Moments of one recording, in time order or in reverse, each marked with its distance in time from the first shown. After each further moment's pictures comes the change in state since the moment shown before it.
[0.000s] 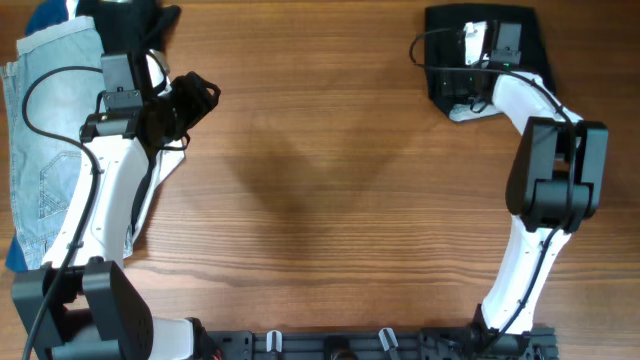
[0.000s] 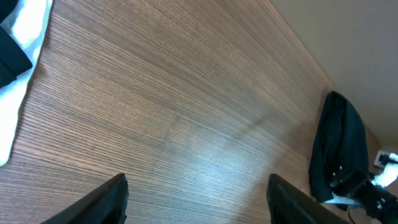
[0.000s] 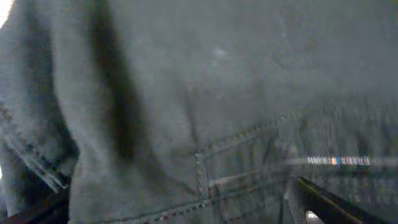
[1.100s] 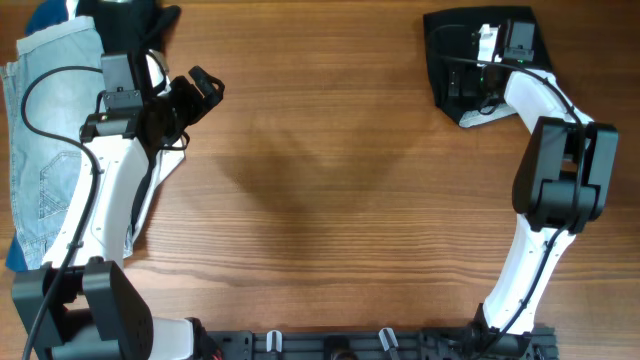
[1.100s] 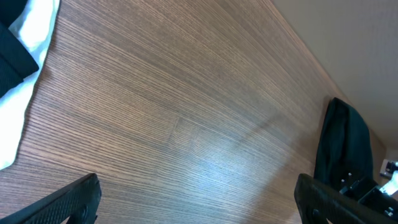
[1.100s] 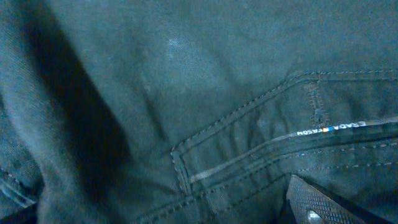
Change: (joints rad) left arm 0.000 0.000 0.000 0.000 -0.014 0.003; right arm -0.036 0.009 0.034 -0.078 -0.050 0.118
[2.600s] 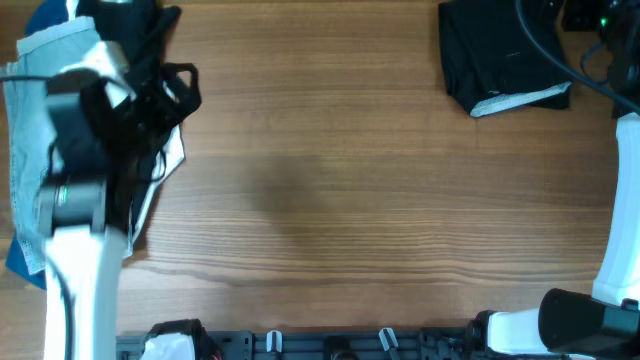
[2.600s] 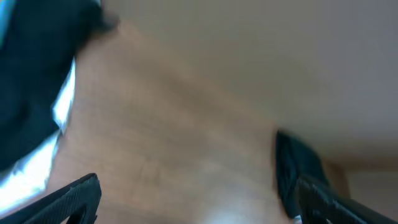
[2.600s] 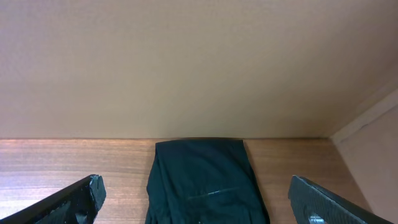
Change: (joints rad) left arm -0.005 -0.459 -0.027 -0.023 -0.108 0.024; right arm -0.070 -0.678 0.224 -0.300 -0.058 -0.008
